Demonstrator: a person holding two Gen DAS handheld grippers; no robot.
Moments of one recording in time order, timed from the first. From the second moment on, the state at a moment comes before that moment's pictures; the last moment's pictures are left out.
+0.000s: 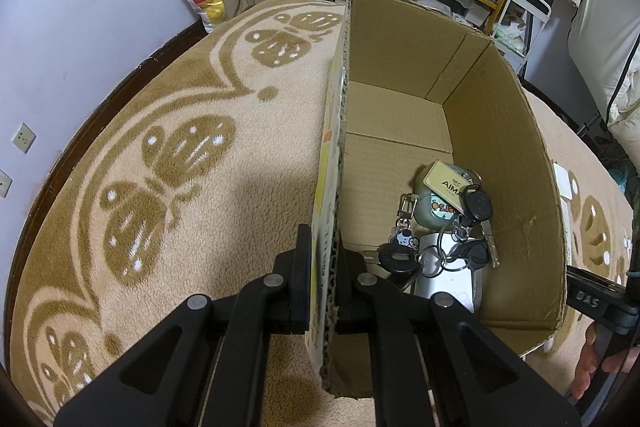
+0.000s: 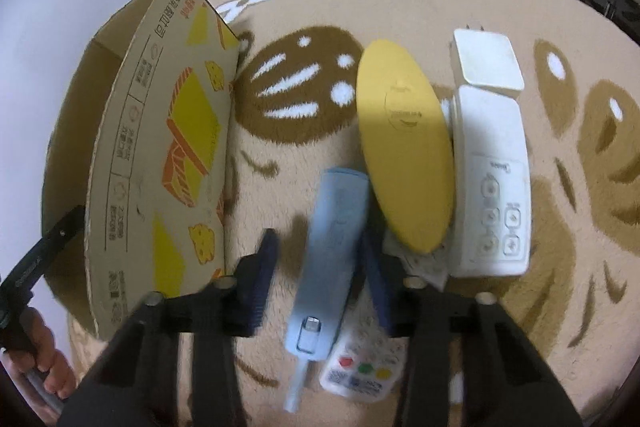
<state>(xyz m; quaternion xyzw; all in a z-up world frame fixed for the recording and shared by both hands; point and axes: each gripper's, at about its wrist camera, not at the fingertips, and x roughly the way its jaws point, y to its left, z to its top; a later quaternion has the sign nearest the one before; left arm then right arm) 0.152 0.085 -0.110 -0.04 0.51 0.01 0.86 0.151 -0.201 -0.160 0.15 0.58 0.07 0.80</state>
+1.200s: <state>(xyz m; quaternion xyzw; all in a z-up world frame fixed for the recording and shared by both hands) 0.152 0.087 -0.107 -0.05 0.51 0.01 0.86 0.171 -0.177 -0.065 0.10 0.46 0.09 0.88</state>
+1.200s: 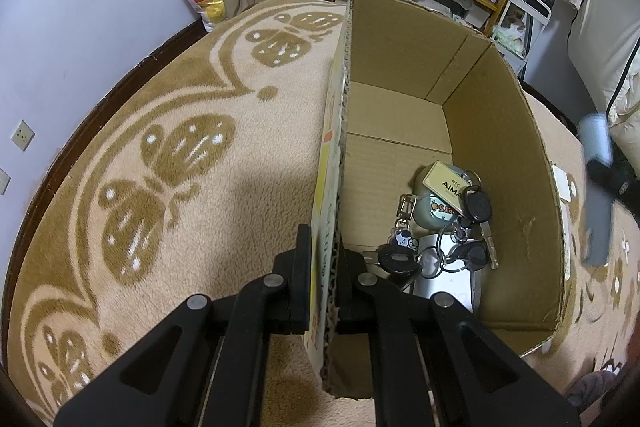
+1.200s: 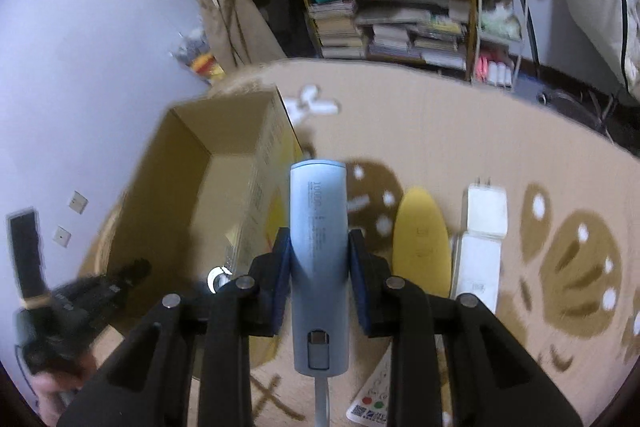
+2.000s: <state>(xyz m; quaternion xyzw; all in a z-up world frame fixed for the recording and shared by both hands) 0.155 0.087 -0.106 -0.05 0.51 0.01 0.86 0.175 -0.085 -0.071 0.09 0.48 0.17 0.86</state>
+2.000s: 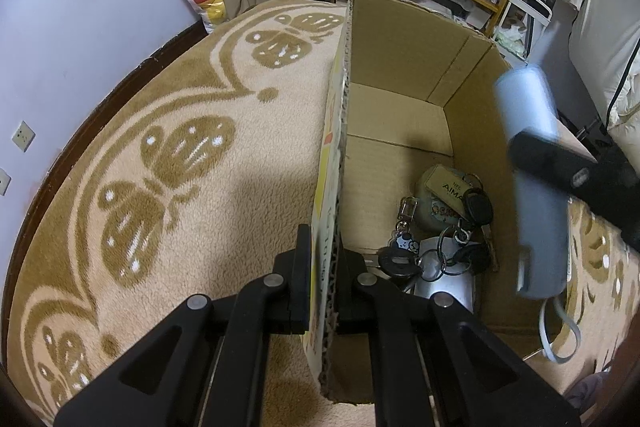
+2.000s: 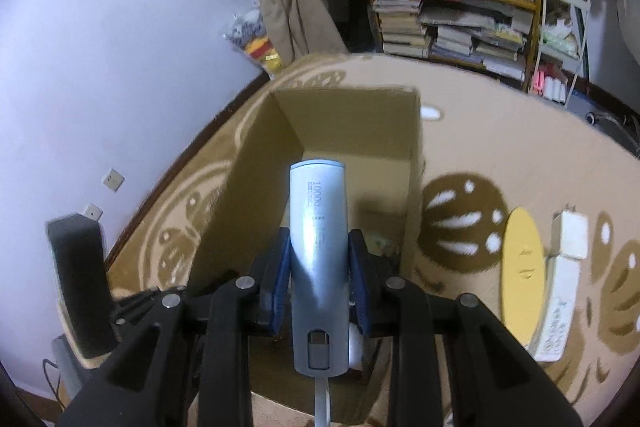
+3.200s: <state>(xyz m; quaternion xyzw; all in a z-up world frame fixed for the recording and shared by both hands) 0.154 0.090 -0.110 -0.05 0.51 0.01 0.86 0.211 -0.200 -0.084 0.02 0.49 0.10 0.86</state>
